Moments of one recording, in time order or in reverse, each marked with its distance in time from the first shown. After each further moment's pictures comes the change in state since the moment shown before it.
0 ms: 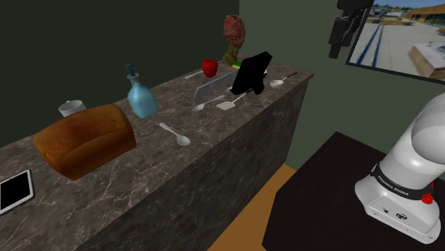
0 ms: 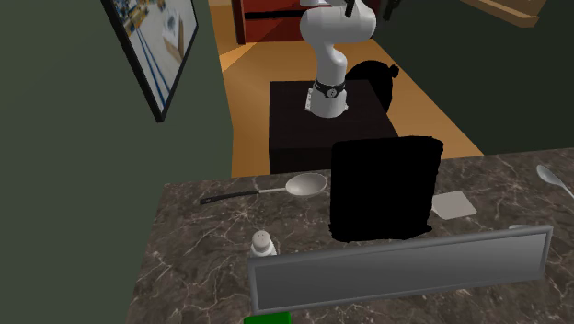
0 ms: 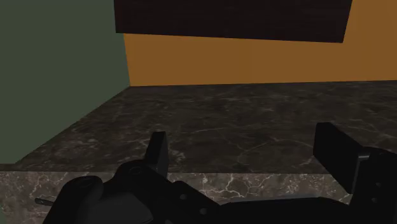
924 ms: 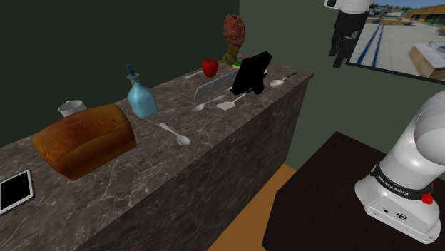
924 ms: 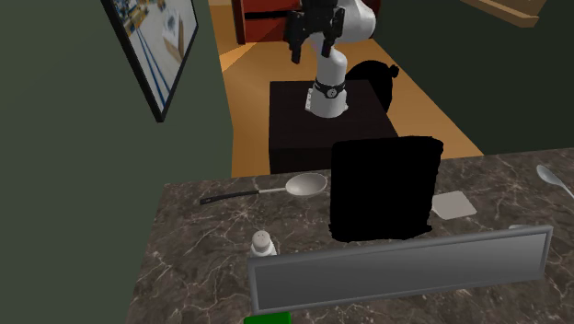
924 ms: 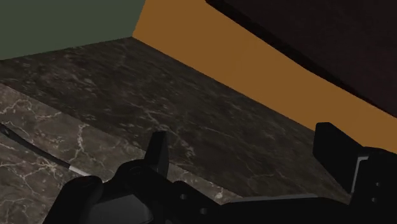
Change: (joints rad) arm 0.078 0.087 -0.372 -0.128 -0.228 0.307 -0.646
